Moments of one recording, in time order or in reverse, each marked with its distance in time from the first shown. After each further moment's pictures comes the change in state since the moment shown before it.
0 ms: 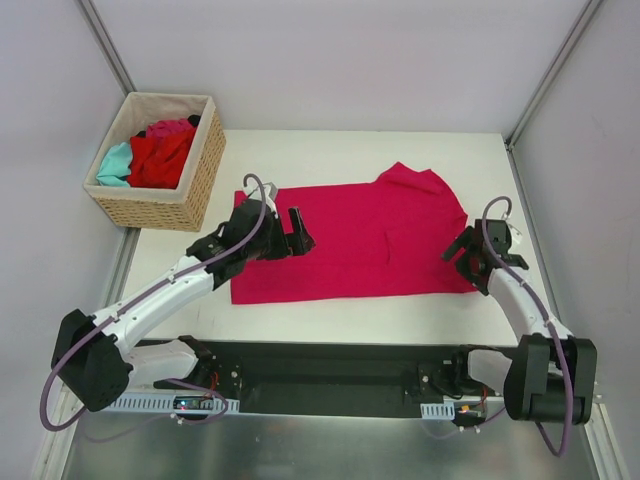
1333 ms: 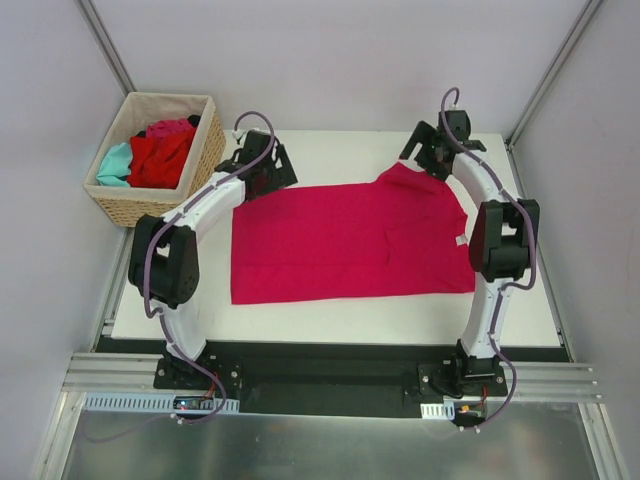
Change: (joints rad) left arm 0.280 0.663 0.608 -0.126 -0.170 0.066; right arm 0.146 0.906 1.122 0.005 -0.249 -0.091
